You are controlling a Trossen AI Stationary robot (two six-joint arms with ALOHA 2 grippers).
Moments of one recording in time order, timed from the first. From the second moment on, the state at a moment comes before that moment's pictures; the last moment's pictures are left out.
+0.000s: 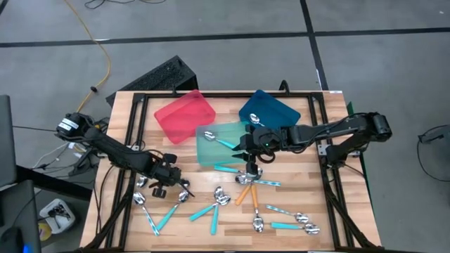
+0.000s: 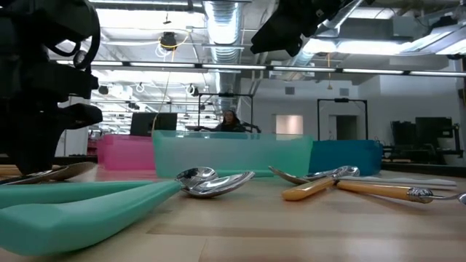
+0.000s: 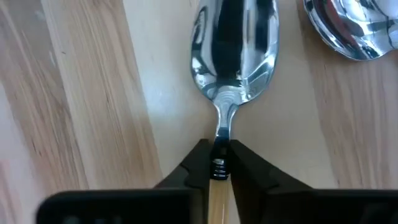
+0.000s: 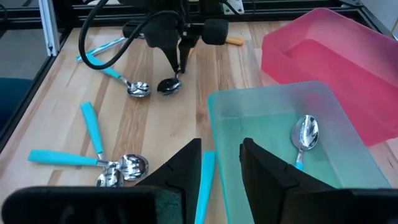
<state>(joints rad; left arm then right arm) -0.37 1.31 0.51 -0.56 -0.09 -0.18 0.07 1.45 1.08 -0.18 0.05 0.08</state>
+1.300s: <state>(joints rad) -0.37 1.11 0.71 -0.37 -0.87 -0.16 0.09 1.45 1.08 -0.03 0.26 0.19</state>
